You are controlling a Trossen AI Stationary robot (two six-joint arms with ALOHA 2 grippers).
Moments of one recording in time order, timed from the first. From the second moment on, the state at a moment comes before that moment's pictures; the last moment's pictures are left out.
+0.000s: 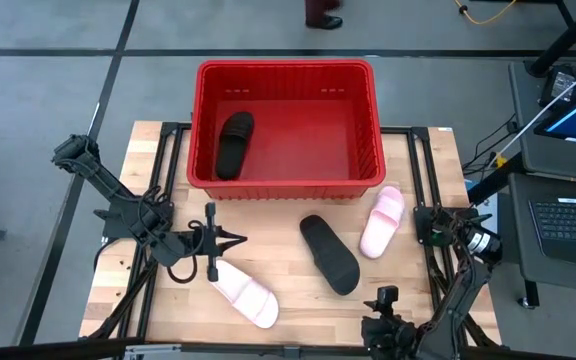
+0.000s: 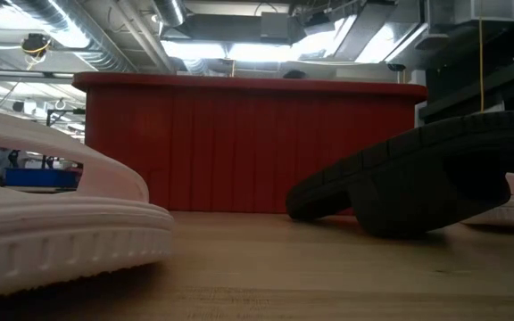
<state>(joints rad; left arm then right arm) -0.69 1.09 0.74 -0.03 -0.85 -0.04 1.07 2.06 1.66 -1.31 0.60 1.07</state>
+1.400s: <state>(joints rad) -0.69 1.09 0.74 -0.03 -0.85 -0.06 0.96 2.06 1.68 -1.15 0.27 0.97</state>
